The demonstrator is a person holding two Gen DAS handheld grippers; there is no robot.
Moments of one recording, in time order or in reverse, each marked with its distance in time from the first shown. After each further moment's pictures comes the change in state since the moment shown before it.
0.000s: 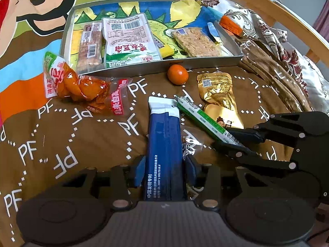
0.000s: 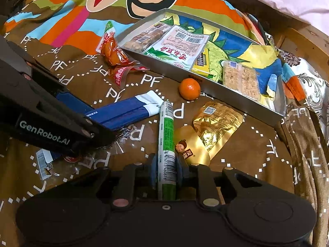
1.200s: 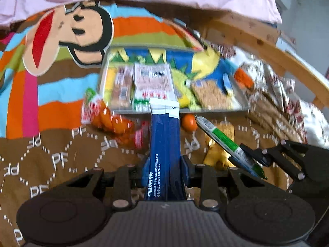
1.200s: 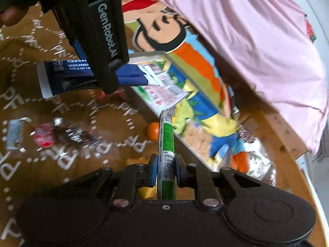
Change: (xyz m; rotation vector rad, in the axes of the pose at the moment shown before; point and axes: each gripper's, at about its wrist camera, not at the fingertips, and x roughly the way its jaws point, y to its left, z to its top) left arm -0.057 -0.012 0.001 -0.147 -0.273 0.116; right arm -0.028 0.025 -0.009 -0.401 -0.270 -0.357
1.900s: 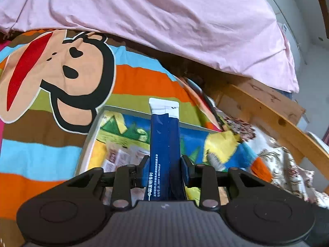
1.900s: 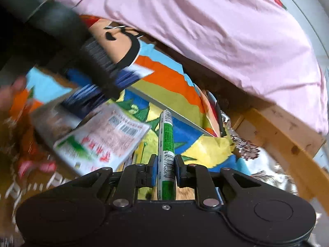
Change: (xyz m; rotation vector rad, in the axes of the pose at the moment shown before) left arm 0.096 0.041 0.104 -0.162 -0.307 -0.049; right arm 0.127 -0.073 0.050 0.300 -0.094 -0.017
